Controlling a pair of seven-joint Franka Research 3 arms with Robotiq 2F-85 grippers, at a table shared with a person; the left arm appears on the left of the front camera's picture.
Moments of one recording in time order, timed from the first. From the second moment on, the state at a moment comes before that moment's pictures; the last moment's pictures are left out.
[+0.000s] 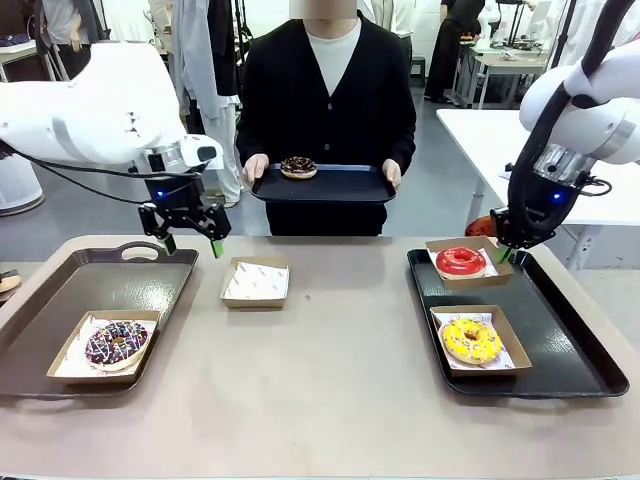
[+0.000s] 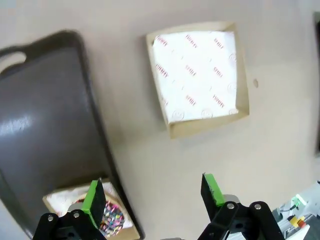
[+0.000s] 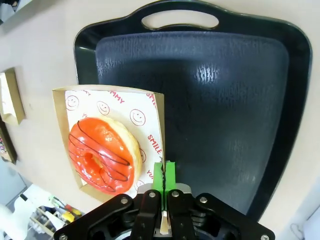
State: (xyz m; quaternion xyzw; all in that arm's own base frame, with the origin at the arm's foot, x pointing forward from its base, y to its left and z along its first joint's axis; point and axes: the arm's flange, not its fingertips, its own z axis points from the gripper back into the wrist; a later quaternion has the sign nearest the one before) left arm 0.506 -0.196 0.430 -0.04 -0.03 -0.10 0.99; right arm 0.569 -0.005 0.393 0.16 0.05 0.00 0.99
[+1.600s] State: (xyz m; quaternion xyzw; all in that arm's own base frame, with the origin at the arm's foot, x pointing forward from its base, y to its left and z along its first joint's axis) left arm 0.543 -0.217 0.349 -0.07 -0.04 -0.10 0.99; right arm 0.570 -0.008 0.395 0.16 0.04 0.00 0.99
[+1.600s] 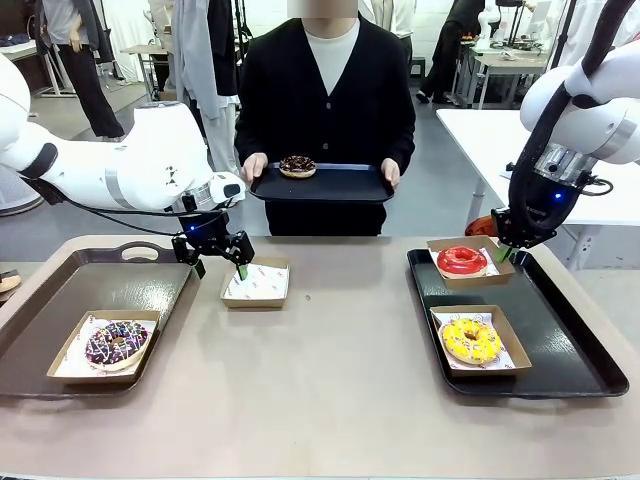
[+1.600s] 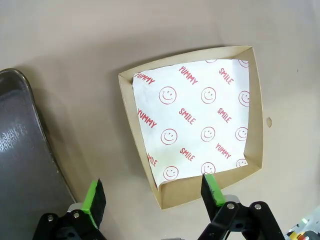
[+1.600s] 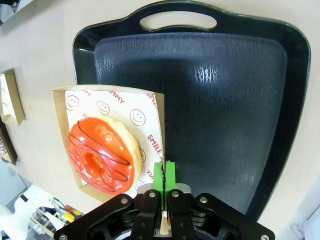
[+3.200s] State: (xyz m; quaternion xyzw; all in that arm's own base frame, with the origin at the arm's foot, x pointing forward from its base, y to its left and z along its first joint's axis) left arm 0.567 -0.233 0.345 -0.03 -0.03 -0.08 1.00; right arm 0.571 -0.001 0.382 0.12 0.04 -0.05 0.99
